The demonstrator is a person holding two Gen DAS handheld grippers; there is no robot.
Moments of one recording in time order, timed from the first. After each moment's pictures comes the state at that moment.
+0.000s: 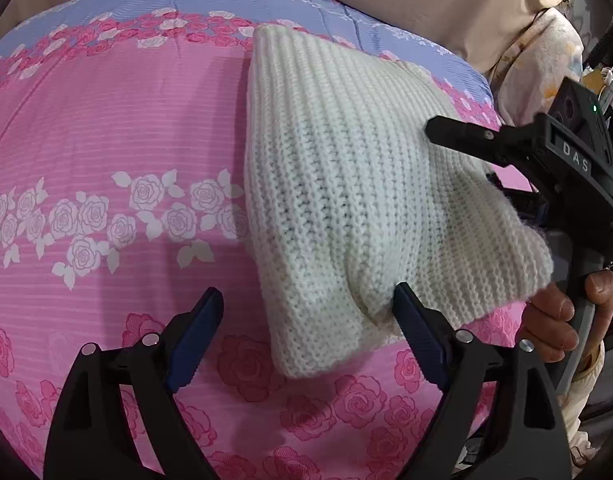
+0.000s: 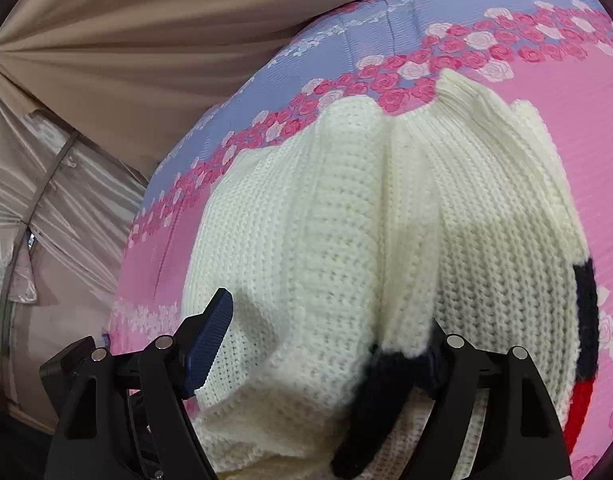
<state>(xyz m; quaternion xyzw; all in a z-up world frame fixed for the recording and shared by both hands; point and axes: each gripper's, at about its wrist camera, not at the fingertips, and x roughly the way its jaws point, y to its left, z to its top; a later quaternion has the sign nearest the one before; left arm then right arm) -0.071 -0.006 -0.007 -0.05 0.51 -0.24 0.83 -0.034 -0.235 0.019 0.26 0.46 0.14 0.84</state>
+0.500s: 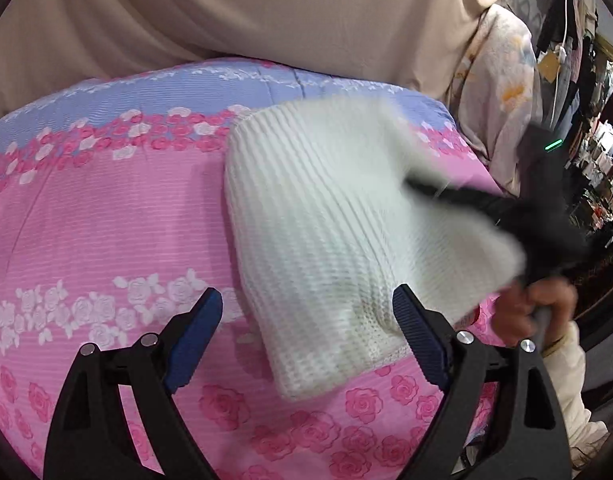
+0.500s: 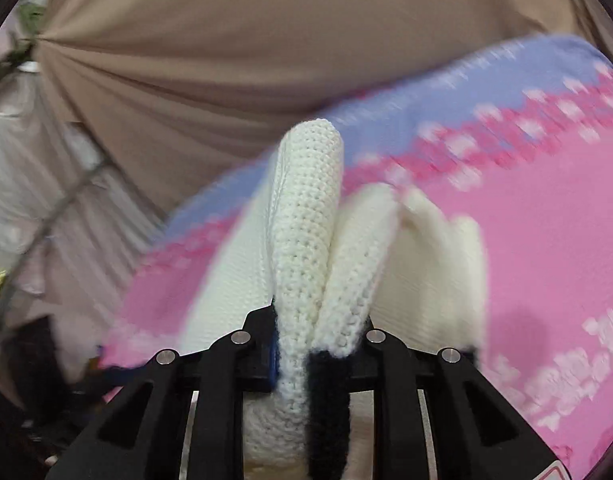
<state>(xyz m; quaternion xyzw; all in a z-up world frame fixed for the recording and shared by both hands) -0.091 -0.038 0.053 0.00 0.41 -0.27 0.87 -0.055 -0.305 0.009 0.23 0.40 0.06 0.88</state>
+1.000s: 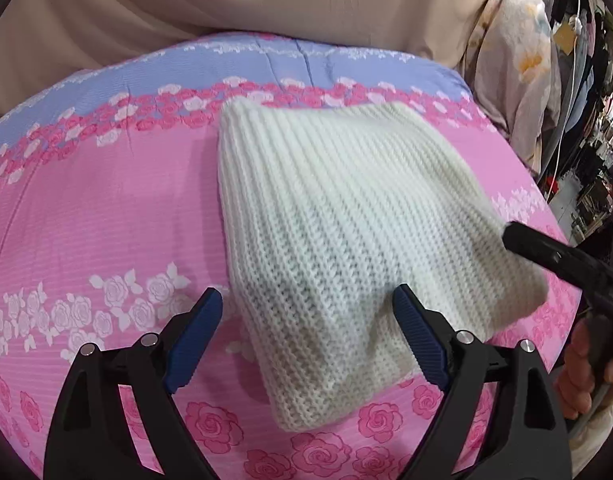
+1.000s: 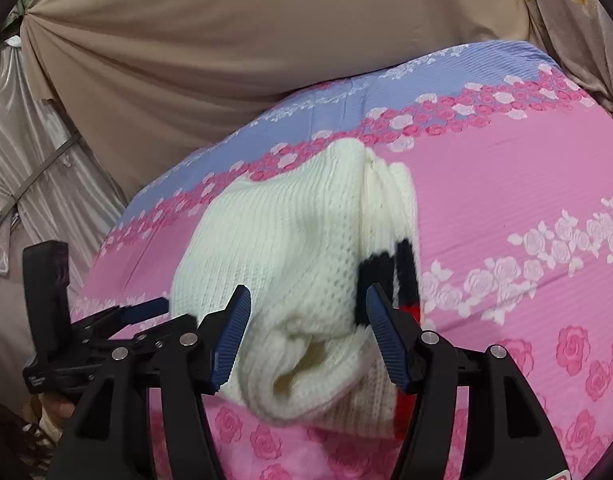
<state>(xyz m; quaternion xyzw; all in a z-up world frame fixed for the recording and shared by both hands) -0.073 -0.065 0.018 0.03 0.44 -0.25 0.86 -0.145 -0.285 0.040 0.20 0.37 0.08 0.90</state>
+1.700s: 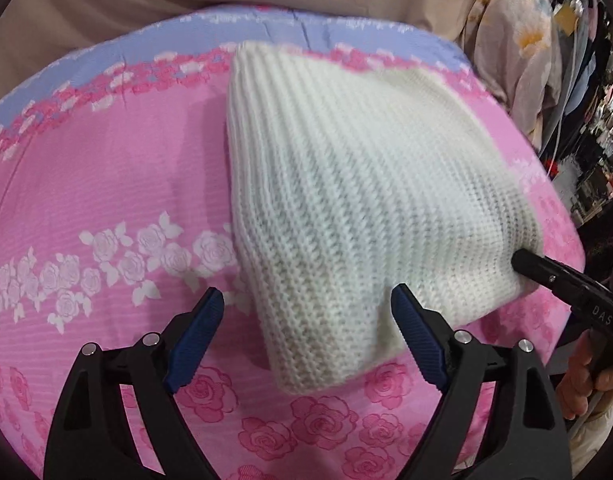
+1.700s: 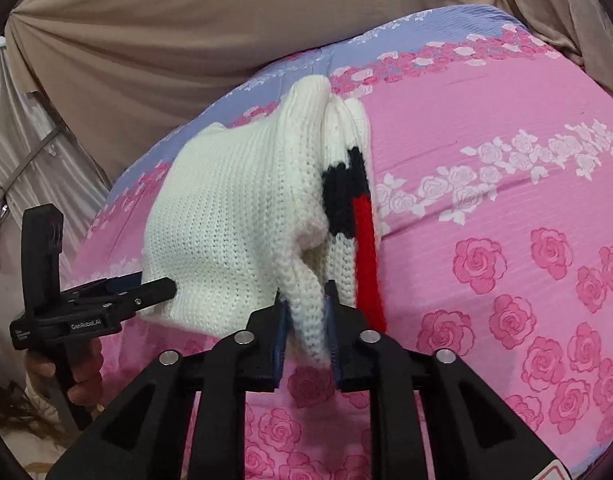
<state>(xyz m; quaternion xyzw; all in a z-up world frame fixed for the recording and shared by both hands) -0.088 -0.053 0.011 0.04 0.46 -0.26 0.85 -0.189 -0.303 0.020 0.20 0.39 0.03 0.90</state>
